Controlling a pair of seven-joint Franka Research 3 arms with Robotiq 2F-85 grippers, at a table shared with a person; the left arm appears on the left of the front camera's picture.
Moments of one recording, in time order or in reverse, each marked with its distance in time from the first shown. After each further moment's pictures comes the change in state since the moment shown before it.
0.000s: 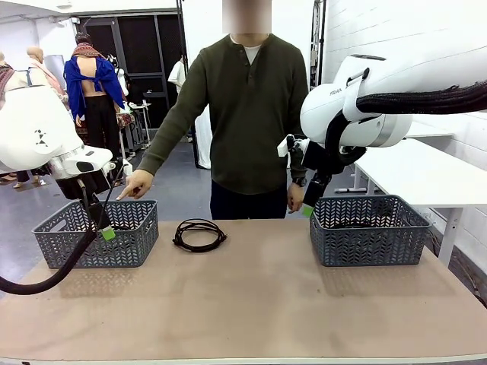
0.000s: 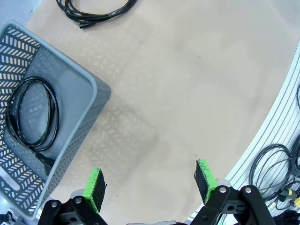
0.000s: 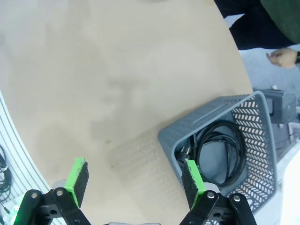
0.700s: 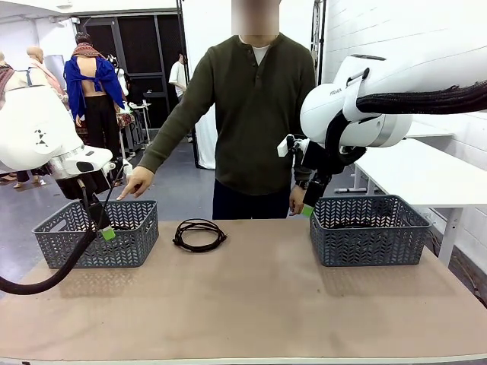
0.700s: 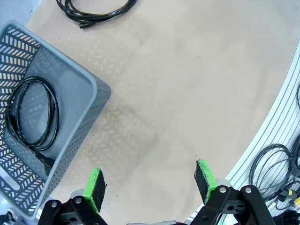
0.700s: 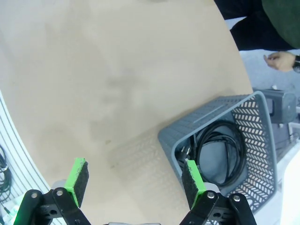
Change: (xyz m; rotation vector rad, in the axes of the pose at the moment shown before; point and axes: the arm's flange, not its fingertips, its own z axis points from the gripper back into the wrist) left arm 0.000 0.000 0.000 0.000 0.000 0.000; right arm 0.000 0.000 0.000 0.000 0.000 0.000
